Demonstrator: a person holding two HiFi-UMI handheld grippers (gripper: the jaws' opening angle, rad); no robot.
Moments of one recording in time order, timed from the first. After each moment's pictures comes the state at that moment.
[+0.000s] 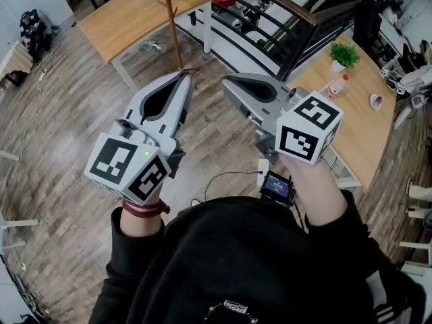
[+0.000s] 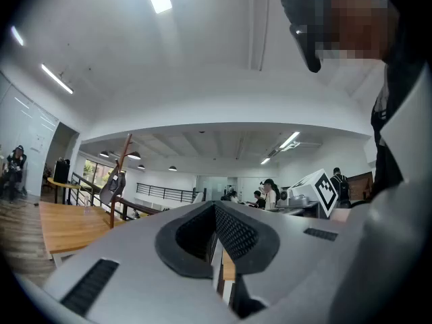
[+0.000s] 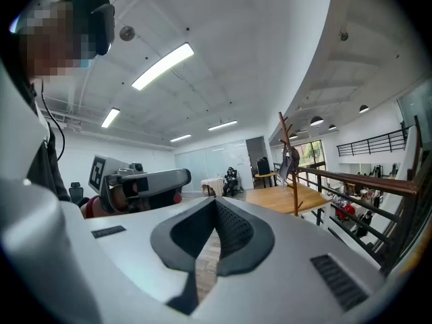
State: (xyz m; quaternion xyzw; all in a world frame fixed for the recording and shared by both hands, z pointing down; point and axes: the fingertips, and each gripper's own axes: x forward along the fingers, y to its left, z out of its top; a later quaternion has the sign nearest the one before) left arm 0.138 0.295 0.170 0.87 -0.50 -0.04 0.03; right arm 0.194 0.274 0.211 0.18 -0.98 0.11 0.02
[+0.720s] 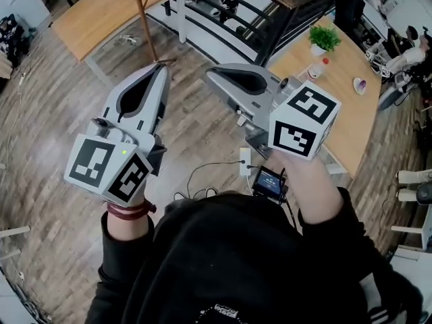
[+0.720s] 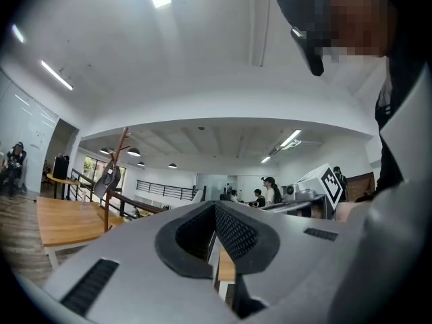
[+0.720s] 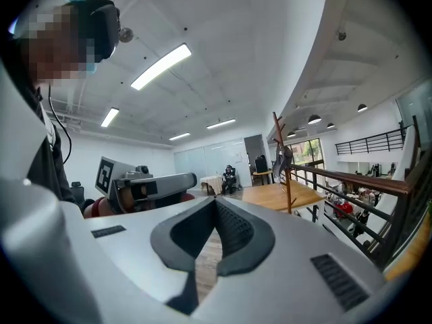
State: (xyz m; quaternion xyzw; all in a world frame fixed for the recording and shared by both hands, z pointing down) left arm 0.158 0.273 0.181 0.86 -0.51 -0.03 0.03; right arm 0.224 0.262 0.212 0.18 -0.98 0.11 0.03
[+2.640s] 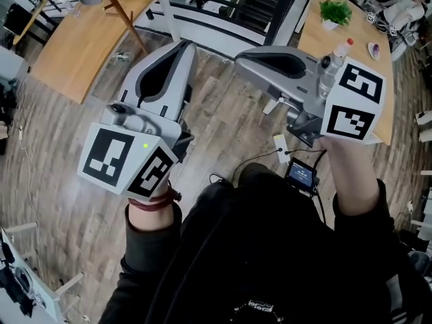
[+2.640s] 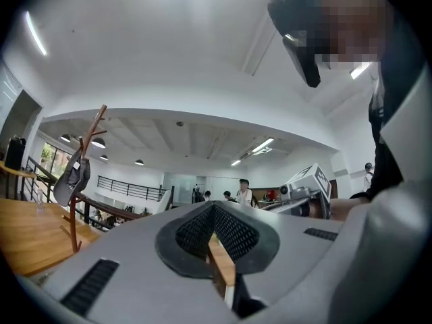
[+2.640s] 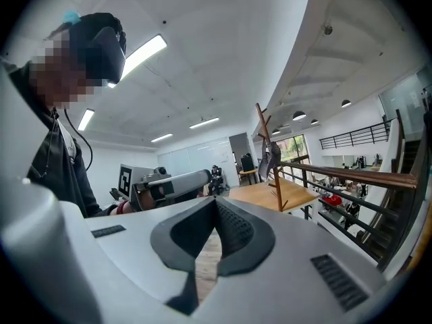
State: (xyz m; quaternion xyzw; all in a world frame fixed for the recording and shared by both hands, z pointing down) left arm 0.071 0.125 0.178 0.93 -0.36 -0.05 0.02; right arm 0.129 0.146 0.209 0.23 -0.96 0.15 0.03
